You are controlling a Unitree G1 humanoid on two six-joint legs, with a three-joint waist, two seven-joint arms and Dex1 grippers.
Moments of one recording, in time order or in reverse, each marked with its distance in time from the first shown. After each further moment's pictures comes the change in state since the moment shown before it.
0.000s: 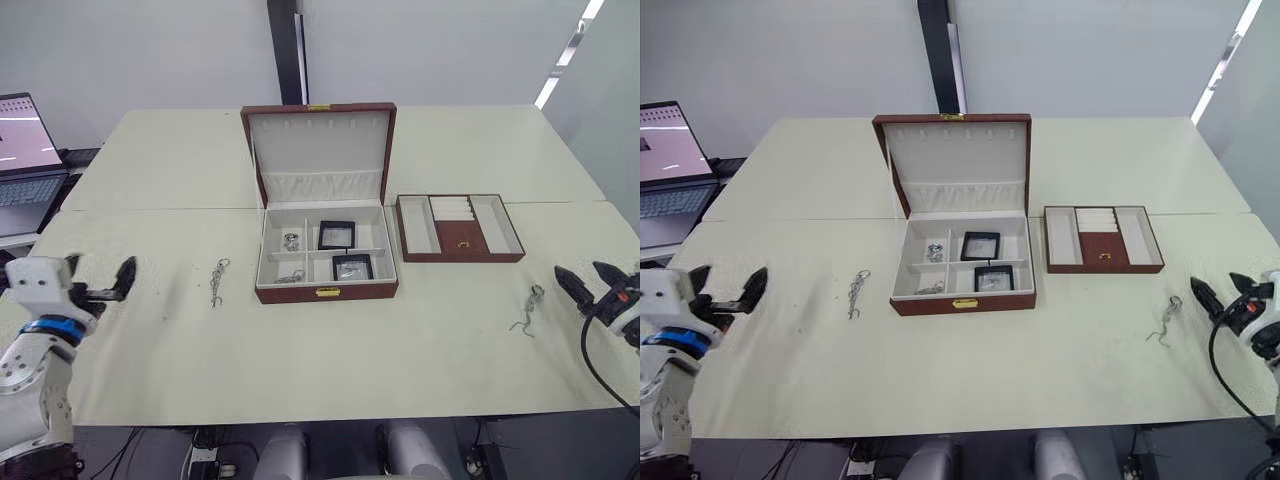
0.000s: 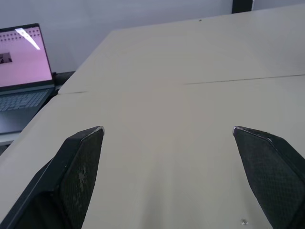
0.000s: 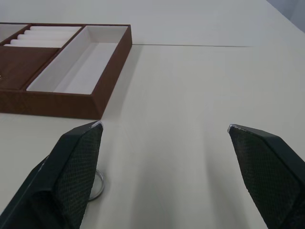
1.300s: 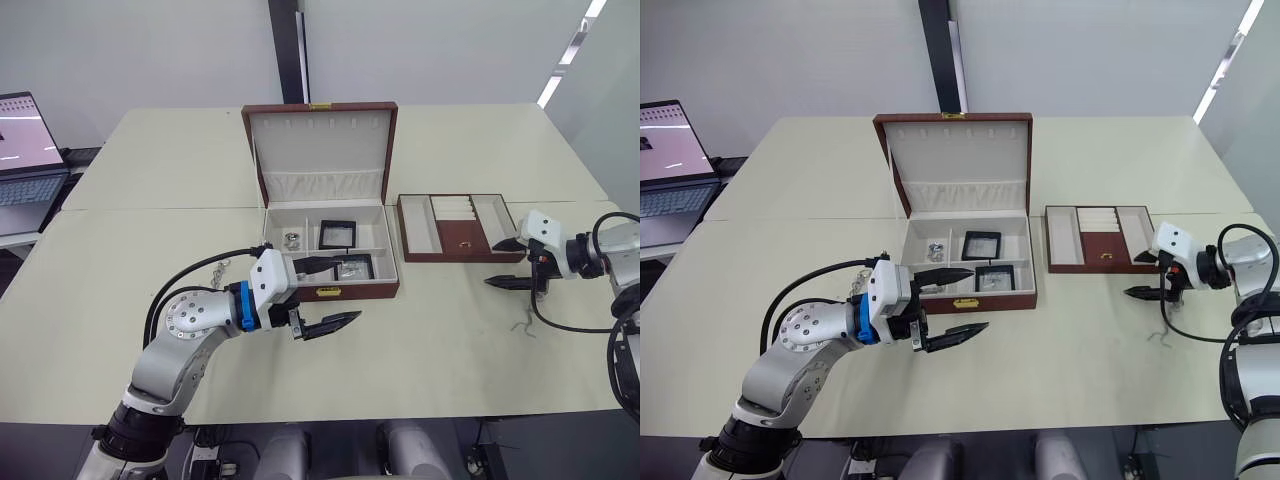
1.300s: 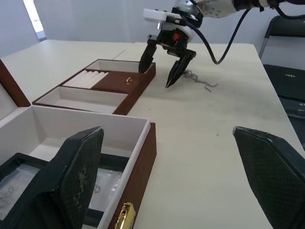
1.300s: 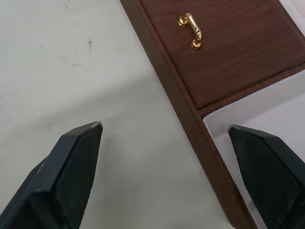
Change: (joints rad) left arm -0.200 -0.082 -0.655 -0.451 -0.012 0.145 -0.431; right arm -0.765 -0.110 0.672 0.777 -0.512 -0.423 0.544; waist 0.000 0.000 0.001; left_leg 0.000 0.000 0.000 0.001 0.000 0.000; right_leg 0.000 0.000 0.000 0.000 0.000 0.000
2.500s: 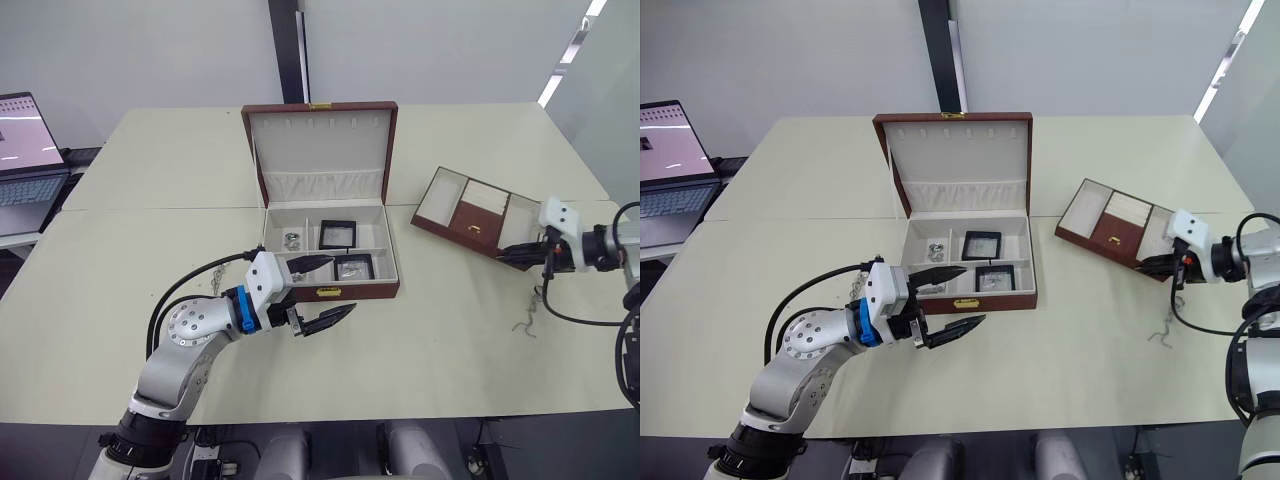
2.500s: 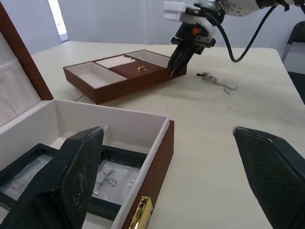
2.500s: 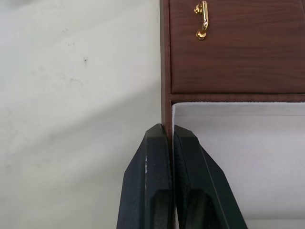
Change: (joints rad) left arm 0.056 -0.041 0.019 0.056 0.027 -0.079 0.054; right arm -0.017 -0.052 -0.087 -0.040 0.028 0.079 0.094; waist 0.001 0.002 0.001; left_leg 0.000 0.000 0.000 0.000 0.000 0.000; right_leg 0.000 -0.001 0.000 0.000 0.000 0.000
